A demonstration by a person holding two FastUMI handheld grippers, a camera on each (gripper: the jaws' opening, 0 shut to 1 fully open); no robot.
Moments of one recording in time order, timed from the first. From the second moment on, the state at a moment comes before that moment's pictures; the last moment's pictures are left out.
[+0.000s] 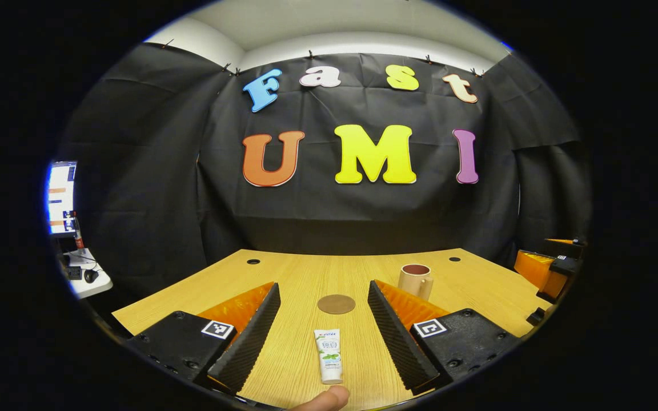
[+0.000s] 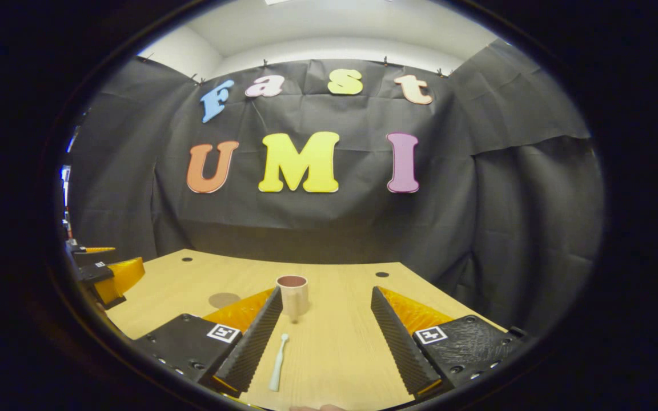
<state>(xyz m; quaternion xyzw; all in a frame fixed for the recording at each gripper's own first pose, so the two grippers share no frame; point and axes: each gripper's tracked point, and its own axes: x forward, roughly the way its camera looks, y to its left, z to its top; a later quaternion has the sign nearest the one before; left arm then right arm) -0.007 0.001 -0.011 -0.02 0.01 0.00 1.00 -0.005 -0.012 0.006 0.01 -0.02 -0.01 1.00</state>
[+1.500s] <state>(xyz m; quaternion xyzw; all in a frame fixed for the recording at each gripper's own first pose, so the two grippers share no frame) 0.019 0.007 -0.086 -0.03 0.09 -0.01 1.00 0.078 0.073 -0.180 -0.01 0.25 0.04 0.97</state>
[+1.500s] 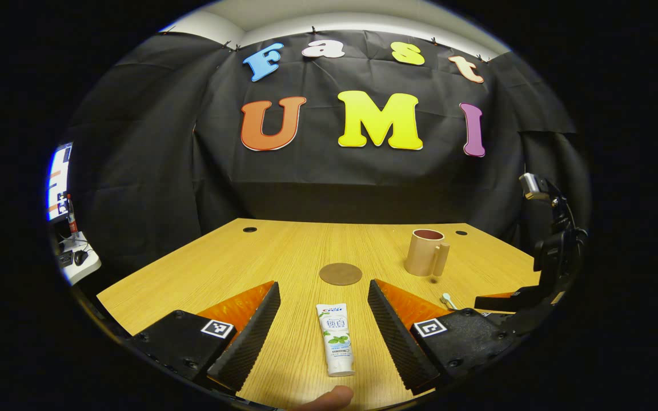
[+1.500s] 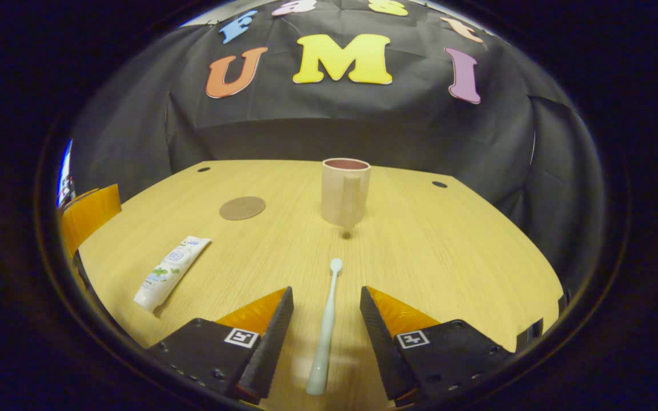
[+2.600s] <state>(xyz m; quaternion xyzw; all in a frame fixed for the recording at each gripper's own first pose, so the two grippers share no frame) 0.033 -0.015 -0.191 -0.05 0.33 -0.04 0.94 0.083 0.069 -0.170 0.06 0.28 0.09 0.96</state>
